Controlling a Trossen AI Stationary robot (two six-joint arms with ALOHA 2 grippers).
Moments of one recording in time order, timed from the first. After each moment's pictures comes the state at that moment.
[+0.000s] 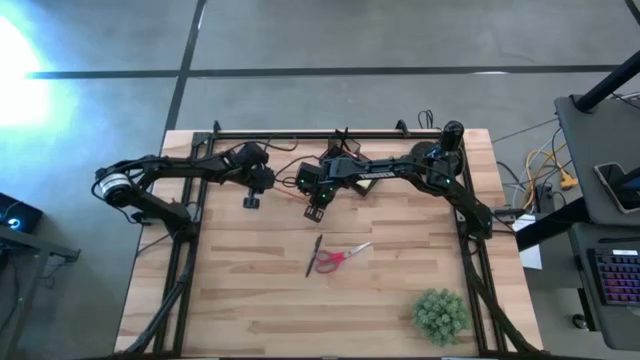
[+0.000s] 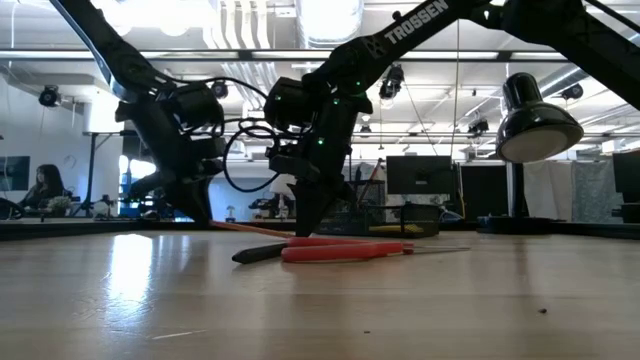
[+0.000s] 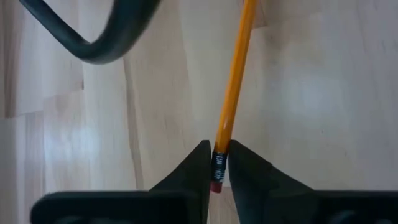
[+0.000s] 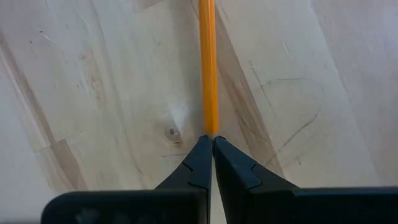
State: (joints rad) left arm 0.64 1.39 0.60 -0.21 0.12 0.80; right arm -0.22 2.31 1.79 -0.75 -0.05 0.18
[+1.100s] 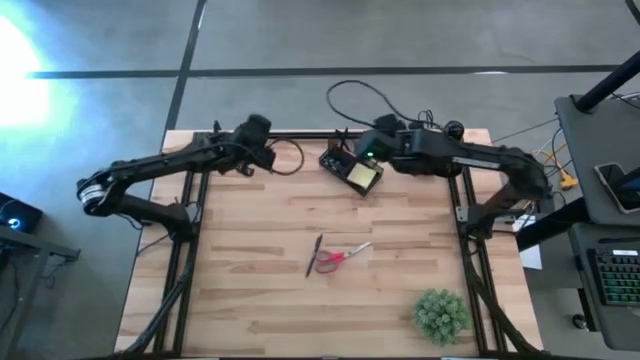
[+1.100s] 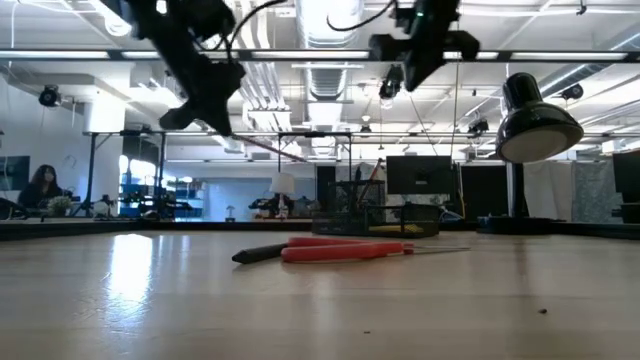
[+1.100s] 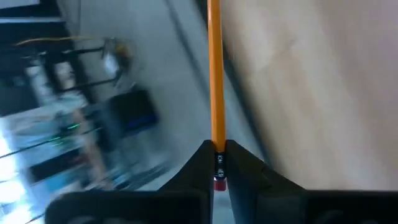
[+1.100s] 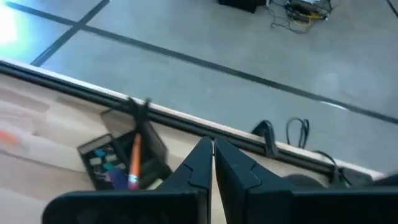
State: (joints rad) left arm 0.49 1.21 0.94 -0.46 -0.49 1.23; right arm -0.22 1.57 1.52 -1.02 0.85 0.78
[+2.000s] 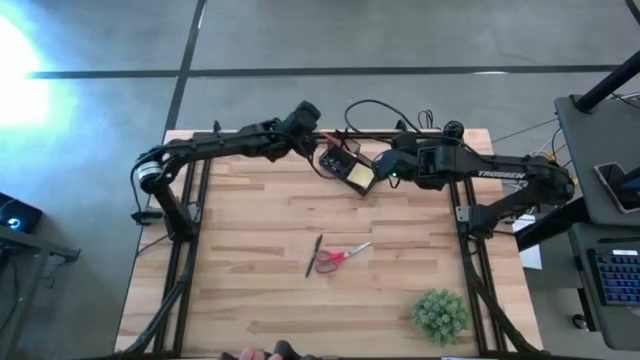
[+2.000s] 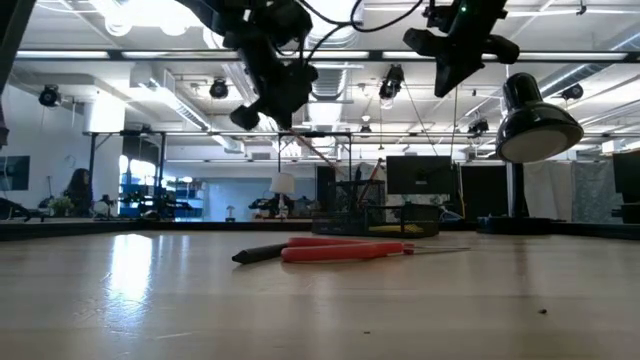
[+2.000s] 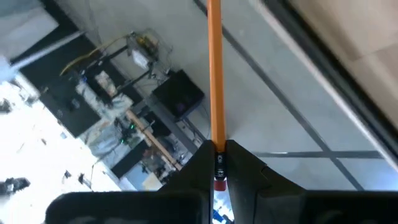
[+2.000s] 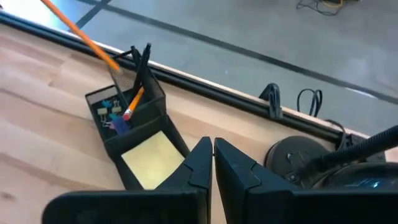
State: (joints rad) left arm 0.42 1.69 1.43 -0.44 -0.74 1.58; right arm -0.13 1.34 1.25 -1.01 0.78 0.84
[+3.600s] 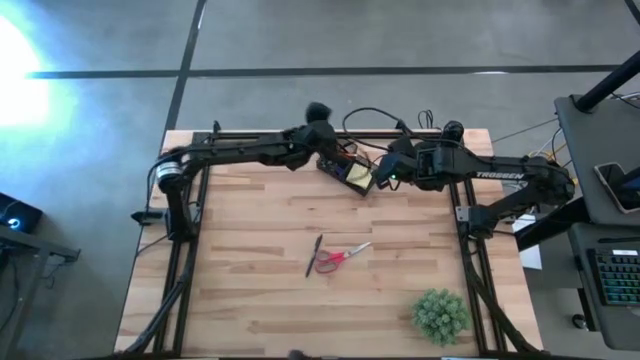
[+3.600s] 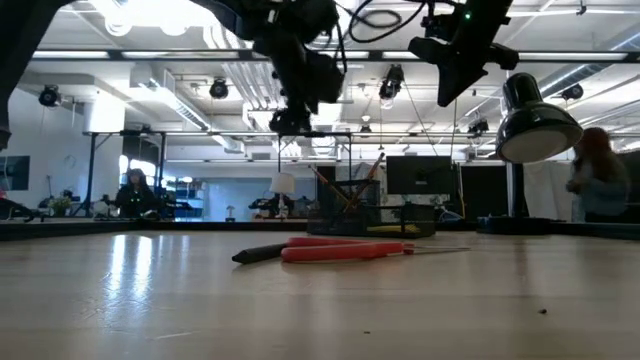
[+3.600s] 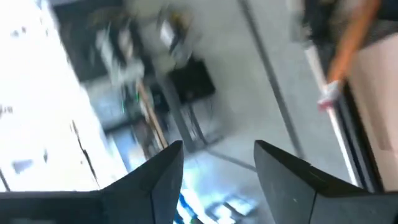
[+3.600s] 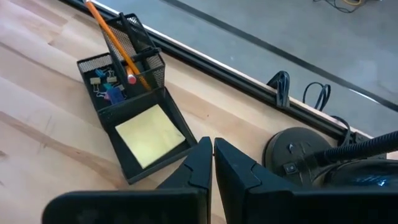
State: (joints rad) left arm 0.33 1.83 1.53 -0.29 -0.87 1.29; right arm -0.13 1.34 1.22 -1.01 0.70 0.75
